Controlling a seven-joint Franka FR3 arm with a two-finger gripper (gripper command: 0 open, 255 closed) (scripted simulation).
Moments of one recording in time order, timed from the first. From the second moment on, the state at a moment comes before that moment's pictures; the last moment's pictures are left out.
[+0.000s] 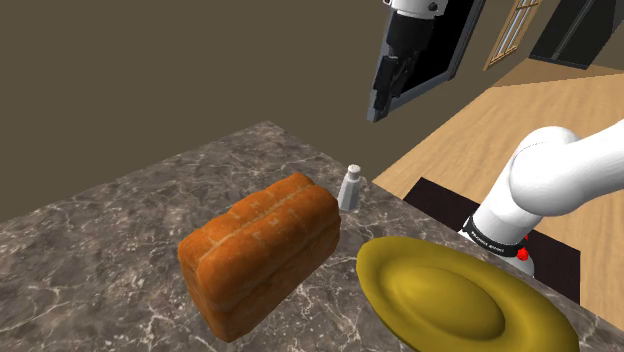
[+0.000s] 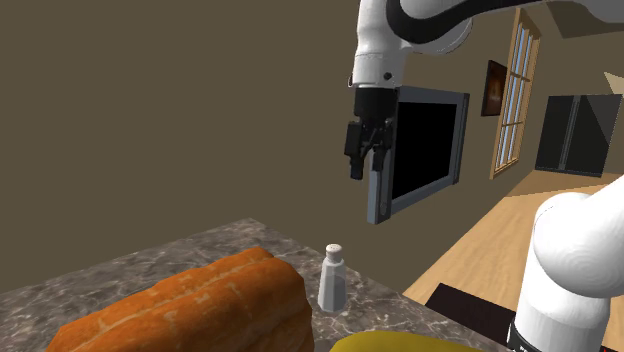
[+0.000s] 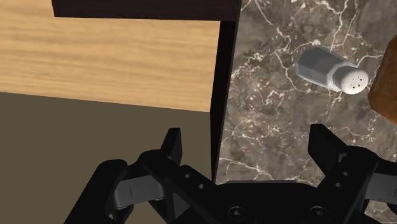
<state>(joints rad) 0.03 -0.77 0.22 -2.41 0.17 1.71 0.10</state>
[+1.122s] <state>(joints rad) 0.06 -0.54 0.58 -2.43 0.23 1.89 0.46</state>
